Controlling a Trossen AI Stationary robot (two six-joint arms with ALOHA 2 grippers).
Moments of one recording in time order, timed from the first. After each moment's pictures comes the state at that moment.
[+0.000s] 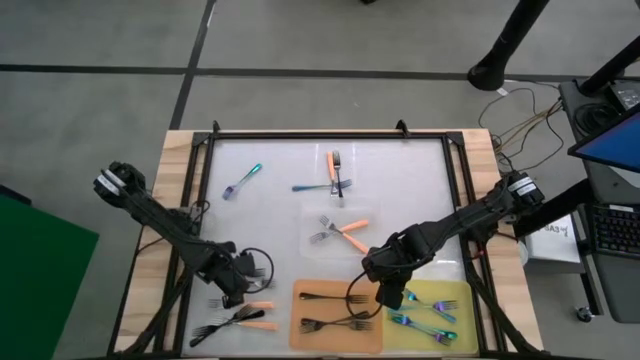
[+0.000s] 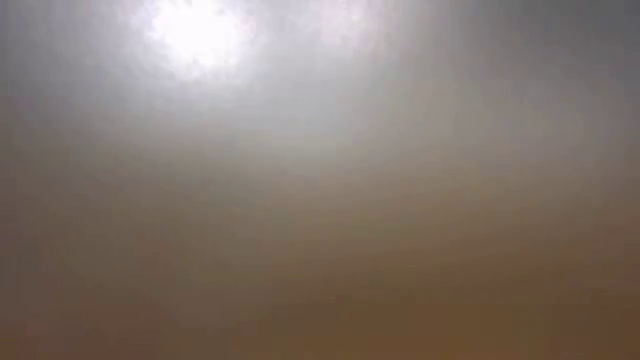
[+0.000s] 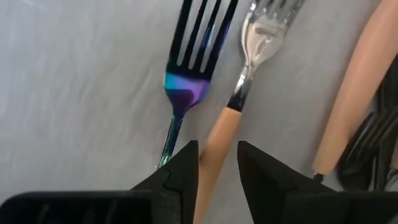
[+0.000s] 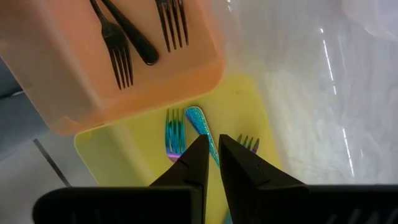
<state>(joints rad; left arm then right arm) -0.69 1.42 0.69 -0.64 -0.02 -1.00 0.42 1.65 1.32 -1.01 -0.29 0.87</state>
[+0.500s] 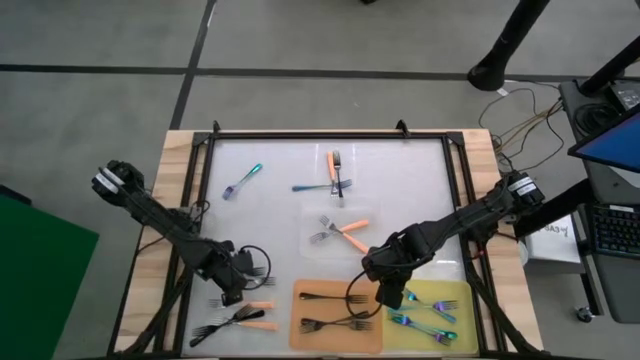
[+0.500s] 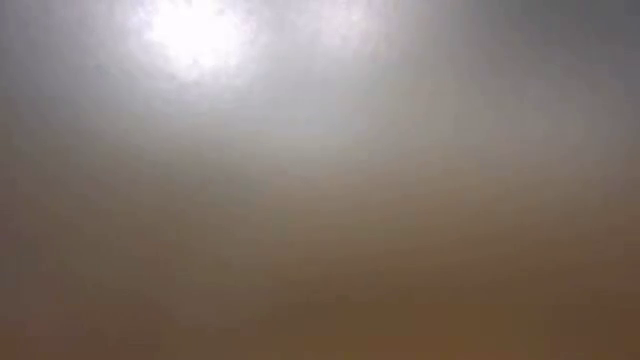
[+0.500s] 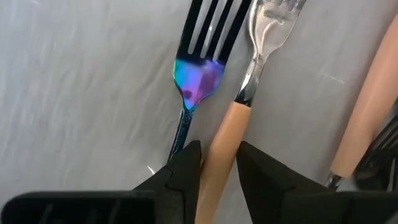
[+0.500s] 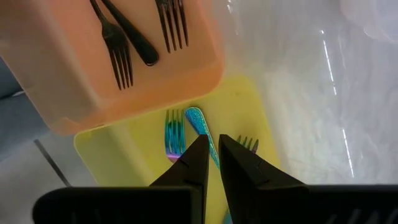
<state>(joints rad) -0.69 1.42 0.62 -0.58 0.00 -1.04 0.41 1.65 1.32 -1.01 -0.29 0.86</state>
